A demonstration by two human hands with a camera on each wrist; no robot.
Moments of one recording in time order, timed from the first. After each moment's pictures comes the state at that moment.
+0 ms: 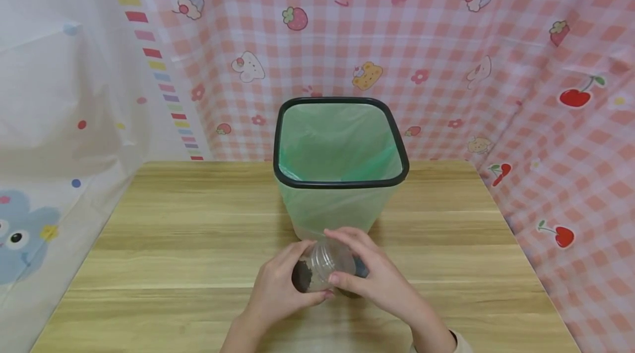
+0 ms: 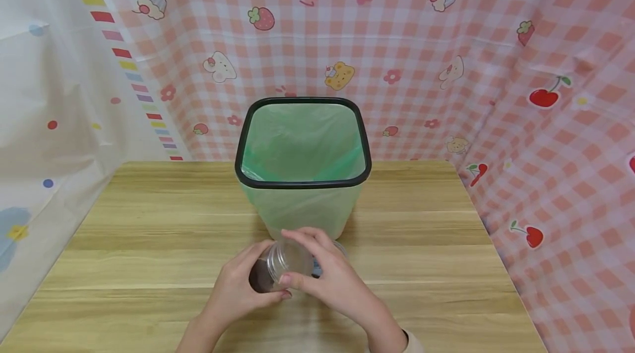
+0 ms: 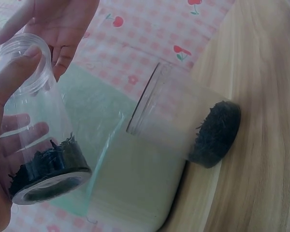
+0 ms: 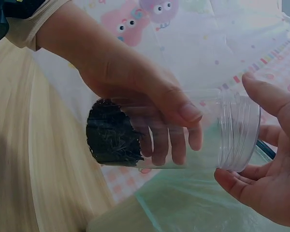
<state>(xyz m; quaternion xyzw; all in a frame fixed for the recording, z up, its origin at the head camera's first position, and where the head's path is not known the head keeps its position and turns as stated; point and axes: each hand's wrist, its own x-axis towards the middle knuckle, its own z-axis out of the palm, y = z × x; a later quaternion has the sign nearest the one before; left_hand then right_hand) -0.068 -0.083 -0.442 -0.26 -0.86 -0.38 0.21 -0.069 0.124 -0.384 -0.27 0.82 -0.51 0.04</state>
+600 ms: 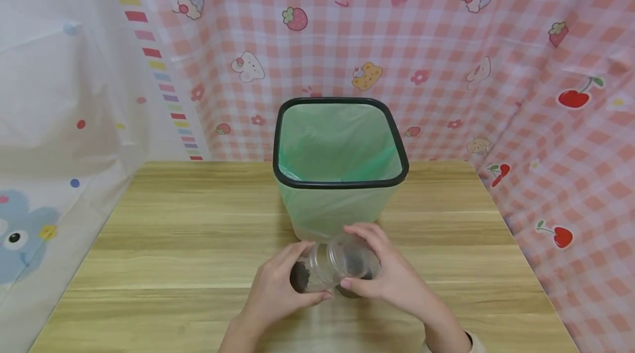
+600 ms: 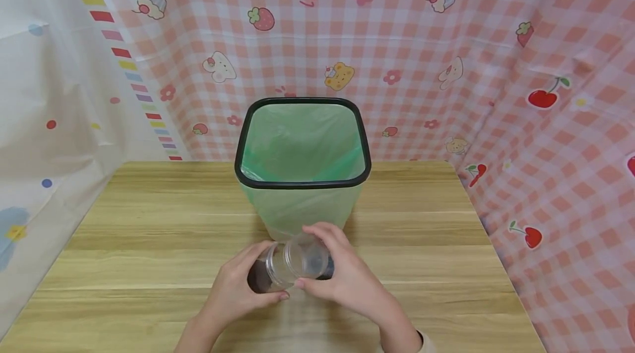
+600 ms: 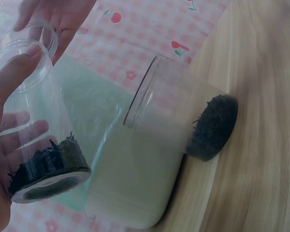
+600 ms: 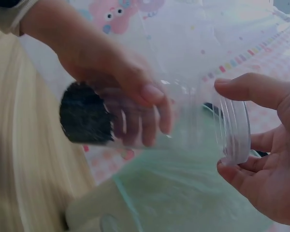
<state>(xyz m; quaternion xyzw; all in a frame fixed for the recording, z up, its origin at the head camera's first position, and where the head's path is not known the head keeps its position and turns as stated) -0.068 -0.085 -0.443 -0.26 -0.87 -0.37 0.21 -0.069 0.141 -0.378 -0.24 0.85 -0.47 0.02</state>
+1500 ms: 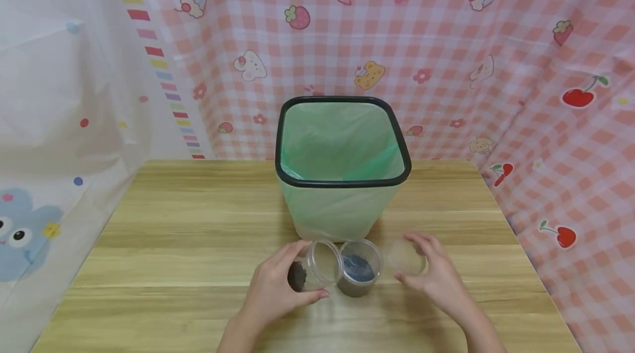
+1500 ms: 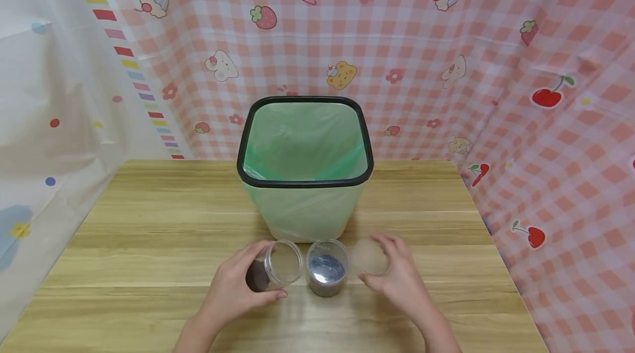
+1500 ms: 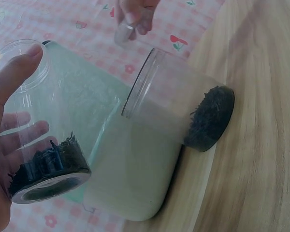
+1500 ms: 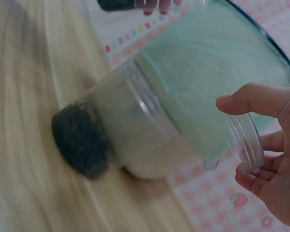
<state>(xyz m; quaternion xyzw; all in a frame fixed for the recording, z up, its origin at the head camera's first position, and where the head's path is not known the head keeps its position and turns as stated) -0.065 -0.093 -0.446 -0.23 -0.88 -0.36 0.19 -0.074 0.210 -0.429 -0.08 0.92 -0.39 -0.05</state>
